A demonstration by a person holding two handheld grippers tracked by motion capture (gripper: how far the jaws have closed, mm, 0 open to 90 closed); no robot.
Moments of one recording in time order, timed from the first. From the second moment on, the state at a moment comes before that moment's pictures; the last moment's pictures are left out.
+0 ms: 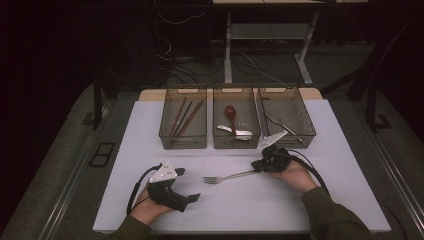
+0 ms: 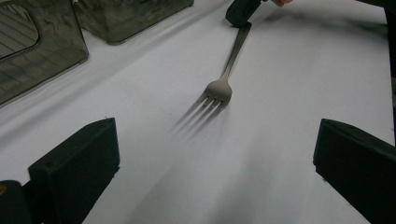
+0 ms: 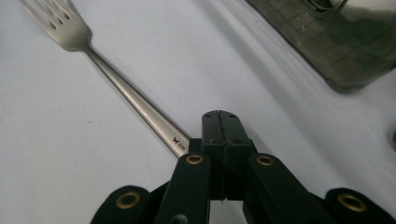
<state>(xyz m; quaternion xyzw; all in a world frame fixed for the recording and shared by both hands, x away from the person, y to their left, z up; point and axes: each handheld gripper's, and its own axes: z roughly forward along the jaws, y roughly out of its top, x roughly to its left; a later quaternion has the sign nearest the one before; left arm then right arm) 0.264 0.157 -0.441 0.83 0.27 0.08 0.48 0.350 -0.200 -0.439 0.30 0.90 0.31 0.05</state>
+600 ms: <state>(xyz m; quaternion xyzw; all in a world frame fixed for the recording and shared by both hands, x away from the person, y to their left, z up) 0.264 0.157 -0.440 0.83 0.27 0.08 0.48 0.328 -0.203 -0.436 0.27 0.92 0.29 0.02</state>
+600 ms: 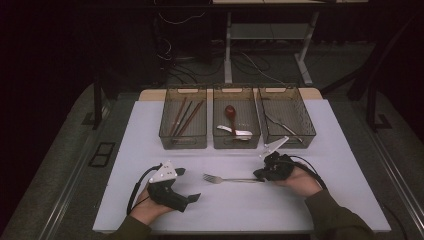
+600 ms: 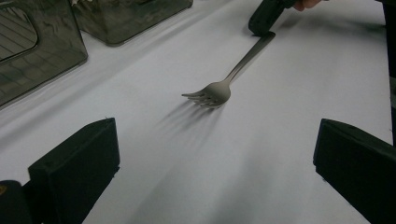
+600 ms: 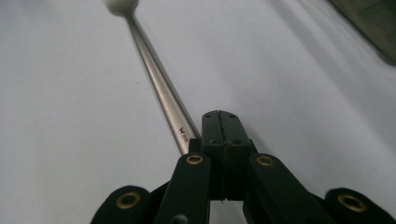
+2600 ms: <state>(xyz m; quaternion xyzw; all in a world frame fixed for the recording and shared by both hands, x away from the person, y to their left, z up) 0.264 0.156 -0.441 0.83 0.27 0.08 0.48 0.325 -0.119 -0.414 0.15 0.97 0.19 0.00</state>
